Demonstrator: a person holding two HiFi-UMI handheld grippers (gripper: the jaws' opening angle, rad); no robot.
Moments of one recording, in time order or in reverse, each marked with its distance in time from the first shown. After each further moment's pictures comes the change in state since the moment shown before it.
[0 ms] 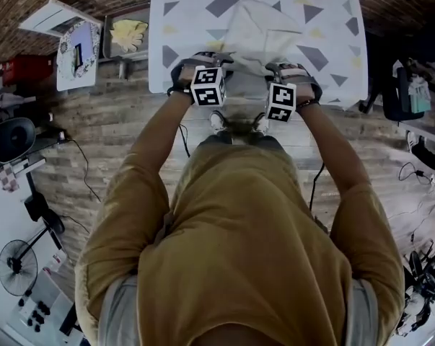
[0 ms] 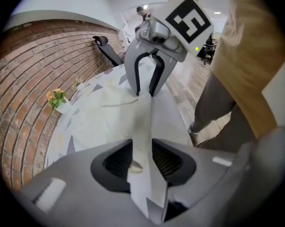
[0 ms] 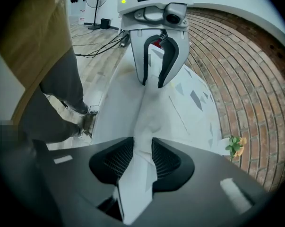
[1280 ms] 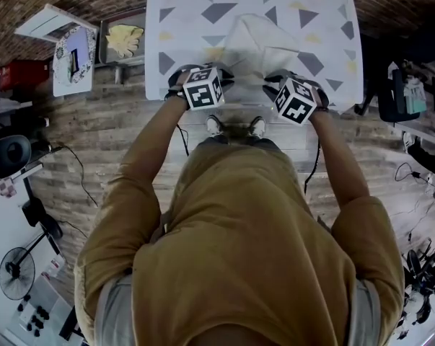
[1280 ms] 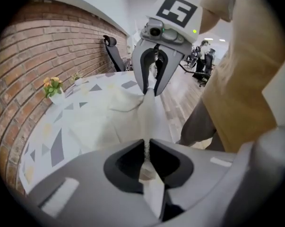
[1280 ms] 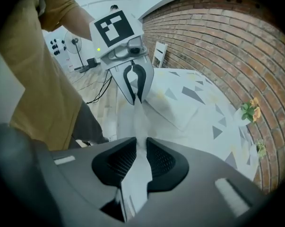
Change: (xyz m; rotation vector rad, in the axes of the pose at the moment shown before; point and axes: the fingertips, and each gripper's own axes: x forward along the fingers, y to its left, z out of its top) left arm -0.023 -0.005 0.029 -0.167 -0.122 -0.157; right arm -0.056 -0.006 0.013 0.406 -0.197 0.280
